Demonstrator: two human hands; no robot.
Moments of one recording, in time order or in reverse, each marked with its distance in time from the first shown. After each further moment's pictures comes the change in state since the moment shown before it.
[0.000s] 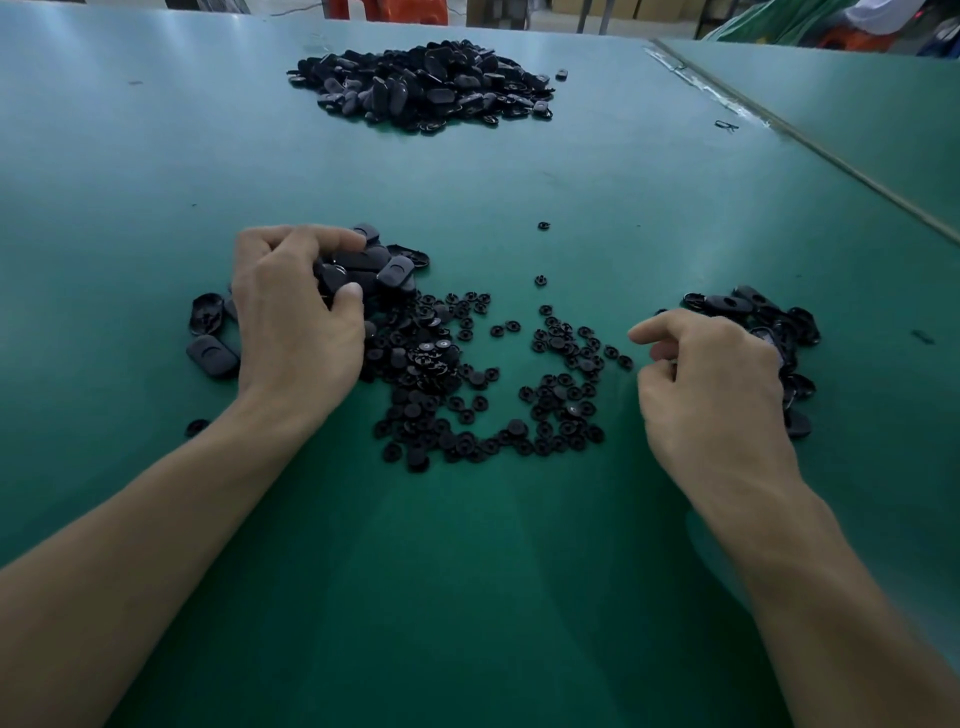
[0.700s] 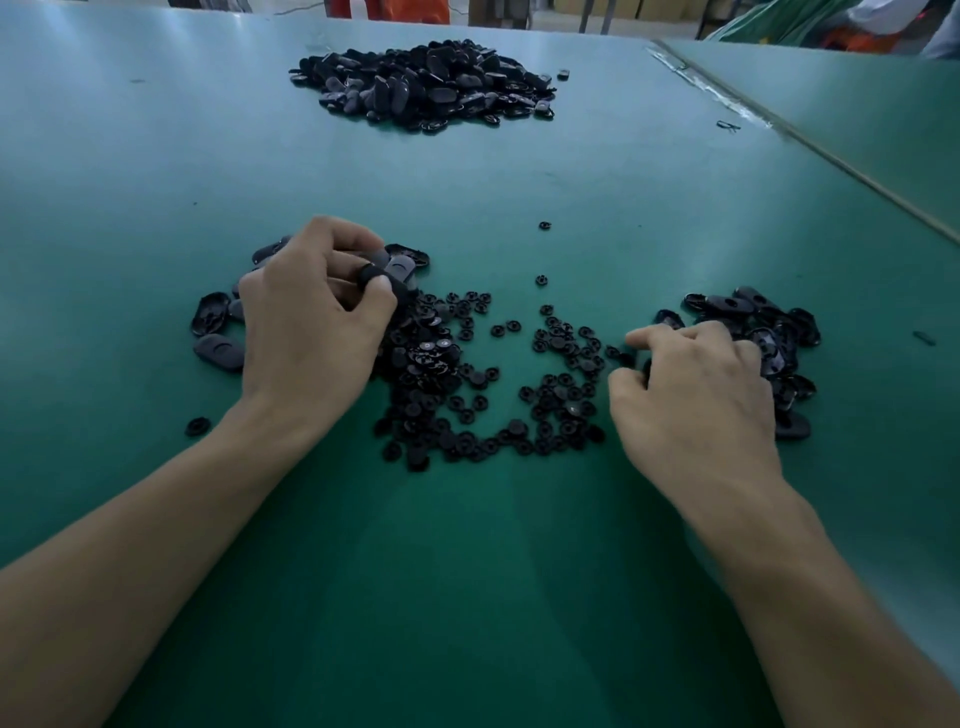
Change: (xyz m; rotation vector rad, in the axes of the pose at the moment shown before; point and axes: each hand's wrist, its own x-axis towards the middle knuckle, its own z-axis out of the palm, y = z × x) left_hand -0.003 -0.001 0.002 -0.124 0.026 0.092; right_hand -0.003 -0.007 0.004 -0.263 -0.125 0.017
